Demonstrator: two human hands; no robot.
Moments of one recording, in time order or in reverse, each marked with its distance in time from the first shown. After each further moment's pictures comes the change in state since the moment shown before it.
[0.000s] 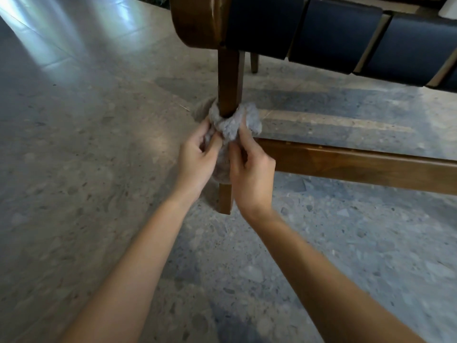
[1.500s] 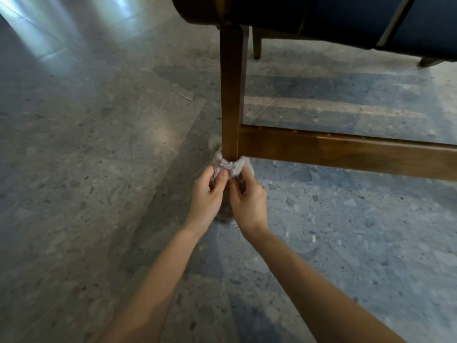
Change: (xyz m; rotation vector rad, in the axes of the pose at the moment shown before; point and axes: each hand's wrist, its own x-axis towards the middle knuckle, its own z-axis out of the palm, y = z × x) left_hand -0.062 -0.061 0.001 0.123 -0.040 -0.200; right_hand -0.061 0.062 0.021 0.145 -0.157 0.311
